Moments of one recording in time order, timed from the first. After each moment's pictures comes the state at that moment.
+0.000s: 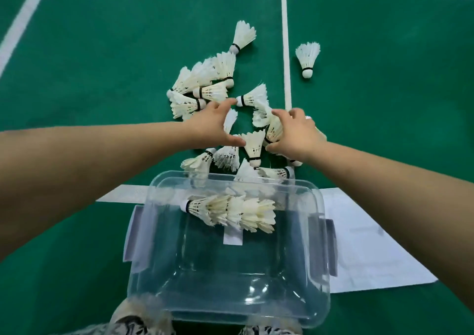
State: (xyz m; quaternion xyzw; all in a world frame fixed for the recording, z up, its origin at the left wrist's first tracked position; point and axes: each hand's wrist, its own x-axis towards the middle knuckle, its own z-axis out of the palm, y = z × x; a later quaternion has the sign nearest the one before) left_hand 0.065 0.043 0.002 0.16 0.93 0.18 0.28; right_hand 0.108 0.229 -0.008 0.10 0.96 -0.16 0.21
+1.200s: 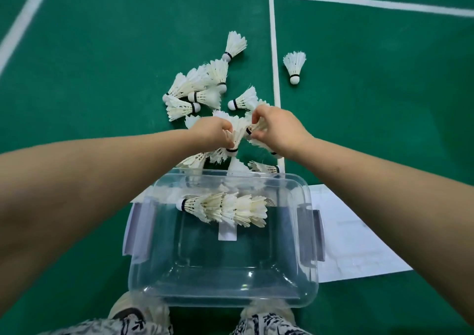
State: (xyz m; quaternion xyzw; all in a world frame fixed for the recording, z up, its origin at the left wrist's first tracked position) left_hand 0.085 0.057 0.011 0.12 0.92 0.22 0.29; right_hand 0.122 0.208 0.038 -0.01 0.97 -0.21 0.14
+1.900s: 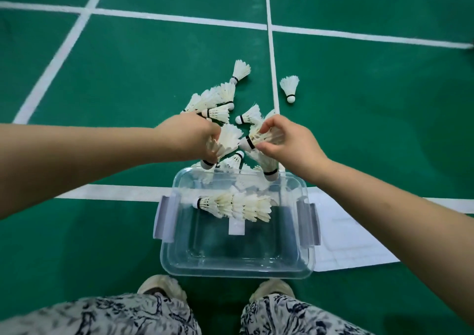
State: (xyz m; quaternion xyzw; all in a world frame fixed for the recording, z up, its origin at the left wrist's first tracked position) left_hand 0.133 -0.008 0.117 0.29 0.94 0.02 0.17; right_hand 0.196 0.187 0.114 0.02 0.92 -0.38 0.07
